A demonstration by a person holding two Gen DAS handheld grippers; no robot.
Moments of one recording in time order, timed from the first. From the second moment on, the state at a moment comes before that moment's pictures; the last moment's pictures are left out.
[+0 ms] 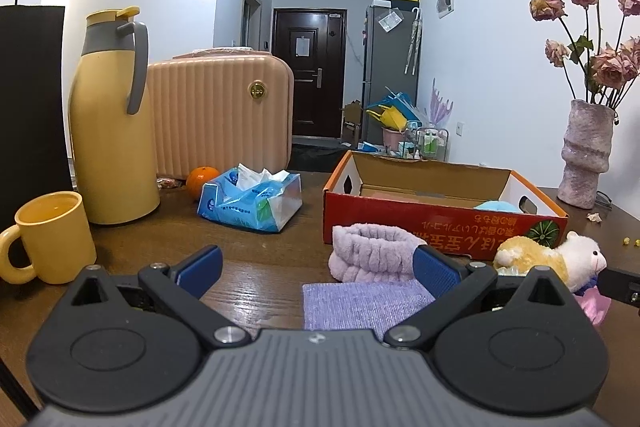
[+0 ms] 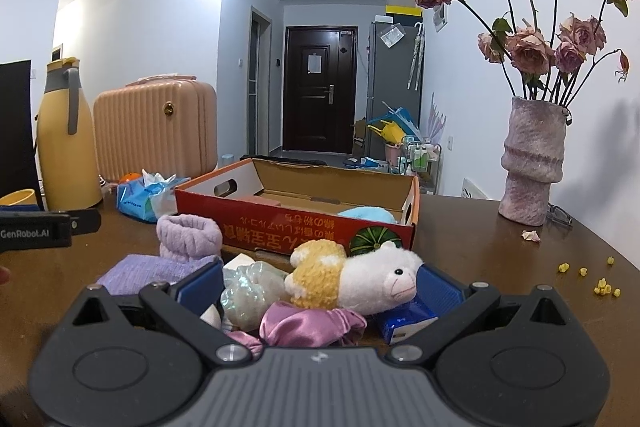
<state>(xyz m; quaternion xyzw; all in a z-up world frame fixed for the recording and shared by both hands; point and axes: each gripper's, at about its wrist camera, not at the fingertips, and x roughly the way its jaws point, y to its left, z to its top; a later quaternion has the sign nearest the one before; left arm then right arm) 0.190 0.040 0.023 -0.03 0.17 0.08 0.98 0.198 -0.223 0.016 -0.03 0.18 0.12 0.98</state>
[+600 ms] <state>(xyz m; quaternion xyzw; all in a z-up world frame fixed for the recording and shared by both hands) 0.186 0.052 0.015 -0.02 0.19 0.05 0.98 0.202 -0.205 -0.001 -0.06 0.21 0.12 0.97</state>
